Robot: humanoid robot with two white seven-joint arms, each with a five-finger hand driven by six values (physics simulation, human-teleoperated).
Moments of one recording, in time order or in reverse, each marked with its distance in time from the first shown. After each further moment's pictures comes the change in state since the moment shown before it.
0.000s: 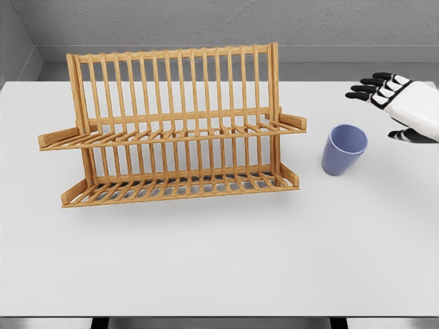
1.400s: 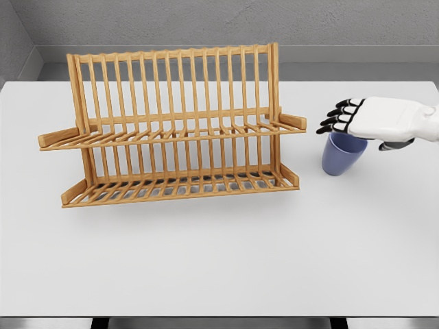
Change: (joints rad) left arm 0.000 0.000 0.000 0.000 0.000 0.000 0.000; right arm -0.339 0.016 0.274 -0.054 -0.027 -0.013 0.526
